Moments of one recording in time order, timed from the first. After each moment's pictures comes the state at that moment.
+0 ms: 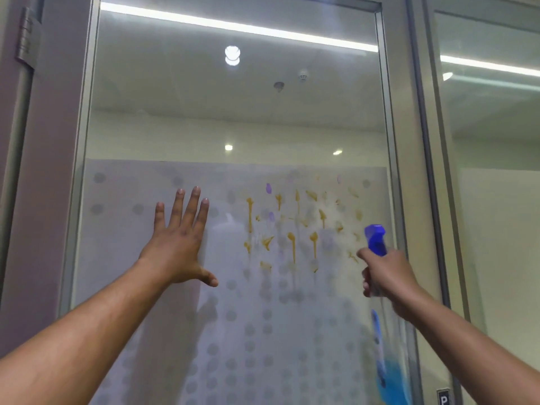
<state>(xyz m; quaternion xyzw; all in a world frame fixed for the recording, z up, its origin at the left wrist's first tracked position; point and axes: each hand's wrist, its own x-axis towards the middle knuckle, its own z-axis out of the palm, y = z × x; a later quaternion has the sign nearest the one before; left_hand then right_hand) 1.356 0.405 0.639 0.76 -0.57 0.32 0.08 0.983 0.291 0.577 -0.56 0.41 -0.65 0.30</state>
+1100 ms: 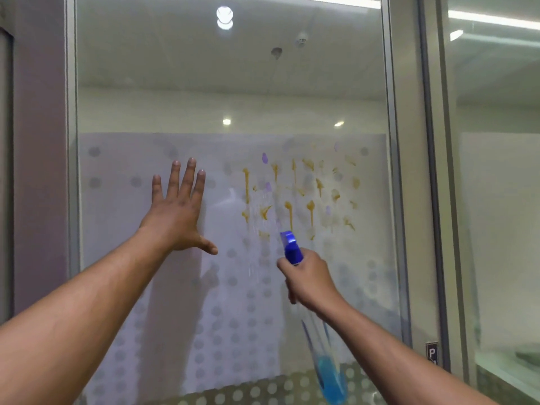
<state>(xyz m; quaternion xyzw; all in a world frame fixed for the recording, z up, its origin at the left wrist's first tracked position) 1.351 0.408 0.638 0.75 -0.57 0.33 0.09 1.095 0.340 0.518 -0.70 0.37 -0.54 0.27</state>
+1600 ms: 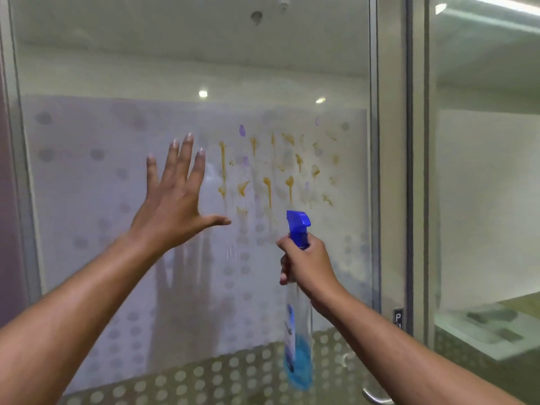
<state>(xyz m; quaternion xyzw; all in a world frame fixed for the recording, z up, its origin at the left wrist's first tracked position) 1.305 0.410 0.603 0.62 -0.64 0.37 0.27 1.067 0.348 0.497 -0.61 0.31 -0.60 0.42</state>
